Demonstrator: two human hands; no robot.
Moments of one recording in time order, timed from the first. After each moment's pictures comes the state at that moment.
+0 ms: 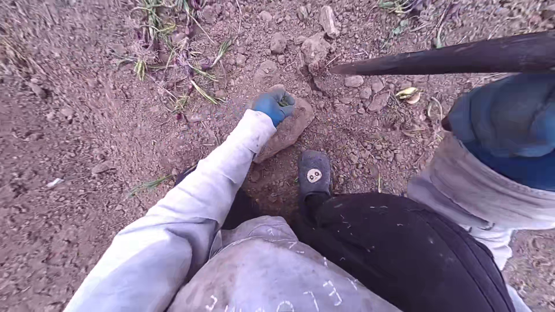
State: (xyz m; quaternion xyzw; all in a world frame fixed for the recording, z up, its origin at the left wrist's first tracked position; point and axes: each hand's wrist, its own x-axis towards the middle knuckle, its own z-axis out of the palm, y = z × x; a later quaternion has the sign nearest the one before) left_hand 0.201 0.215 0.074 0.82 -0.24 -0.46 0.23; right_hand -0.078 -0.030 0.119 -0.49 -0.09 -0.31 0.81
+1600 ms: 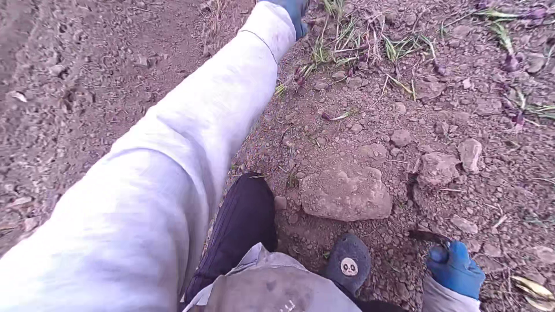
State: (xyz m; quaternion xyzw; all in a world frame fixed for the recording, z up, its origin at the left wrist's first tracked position) left_hand 0.522 0.293 0.205 0.97 -0.17 -0.16 -0.05; right_hand -0.003 0.060 -0.006 -0.58 0.50 -0.17 0.62
